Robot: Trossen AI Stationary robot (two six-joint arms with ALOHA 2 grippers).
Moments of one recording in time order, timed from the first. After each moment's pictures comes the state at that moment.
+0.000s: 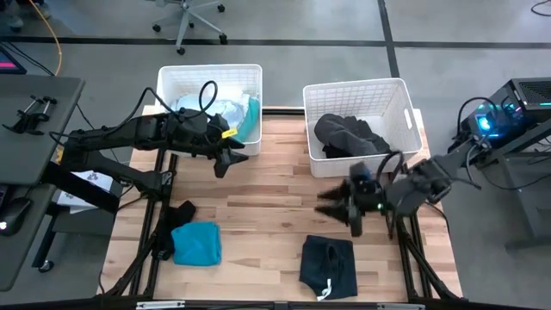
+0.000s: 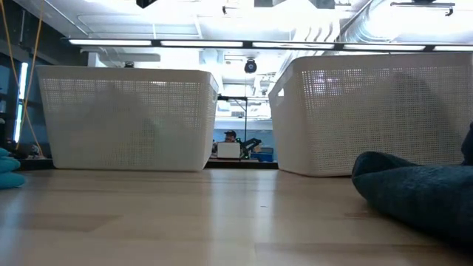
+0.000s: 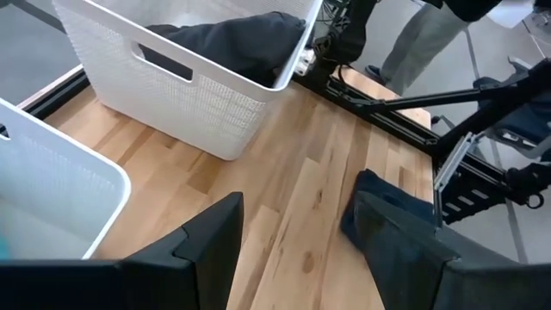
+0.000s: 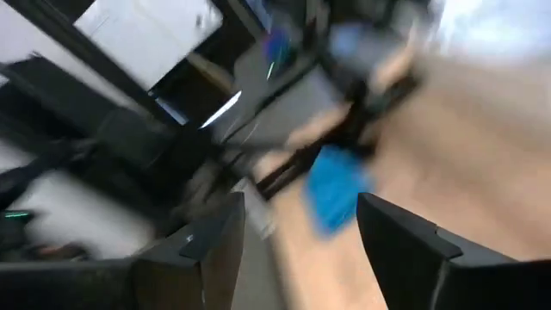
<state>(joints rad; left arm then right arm) 0.05 1.17 1.36 -0.73 -0.06 -0.43 0.58 1.33 1.58 -0.59 0.55 0.88</state>
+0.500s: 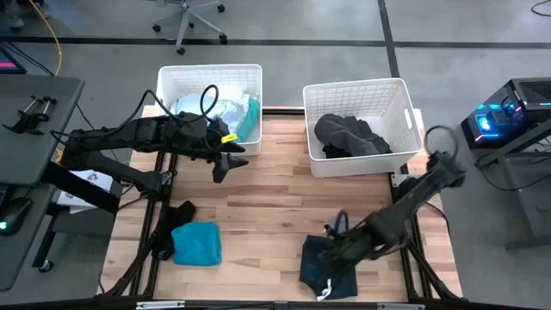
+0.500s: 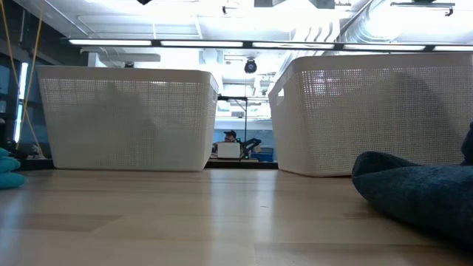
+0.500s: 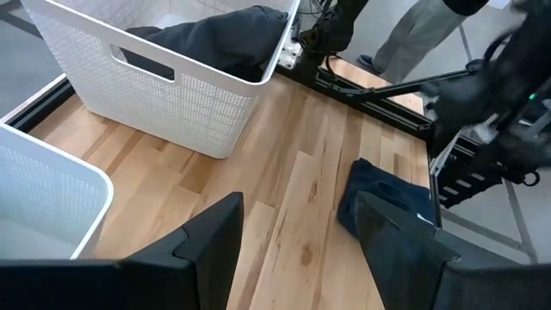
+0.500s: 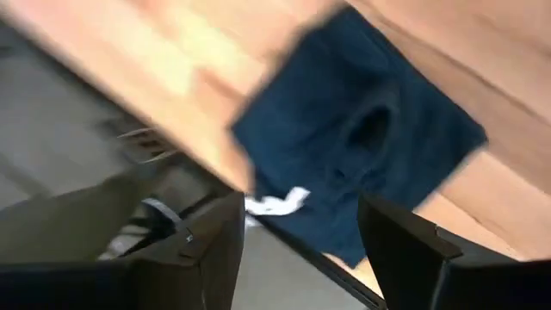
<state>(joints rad) 0.02 1.17 1.36 -0.73 -0.06 -0.39 0.67 1.69 1.57 -1.12 0.04 1.66</state>
